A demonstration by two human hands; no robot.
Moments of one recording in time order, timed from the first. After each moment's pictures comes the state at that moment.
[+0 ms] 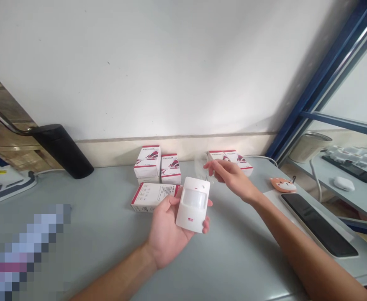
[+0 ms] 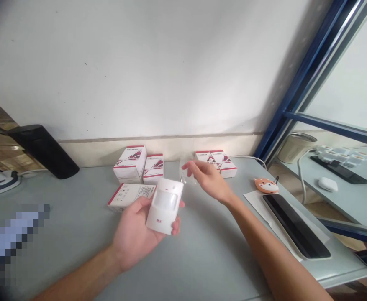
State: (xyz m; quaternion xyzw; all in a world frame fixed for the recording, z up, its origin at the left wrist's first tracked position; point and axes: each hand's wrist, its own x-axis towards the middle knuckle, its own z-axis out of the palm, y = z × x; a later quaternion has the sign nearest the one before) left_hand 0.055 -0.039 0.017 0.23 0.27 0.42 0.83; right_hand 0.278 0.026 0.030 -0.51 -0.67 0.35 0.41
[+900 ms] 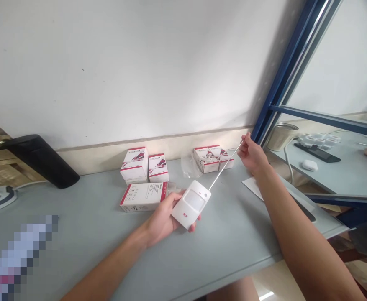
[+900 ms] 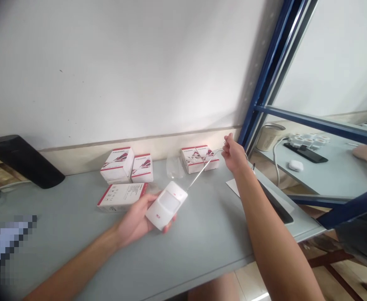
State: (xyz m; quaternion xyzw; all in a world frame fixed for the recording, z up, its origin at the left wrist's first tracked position) left_hand 0.056 -0.022 0.010 0.45 0.28 0.23 0.82; right_hand 0.398 0.072 0.028 -0.42 -0.25 0.41 0.76
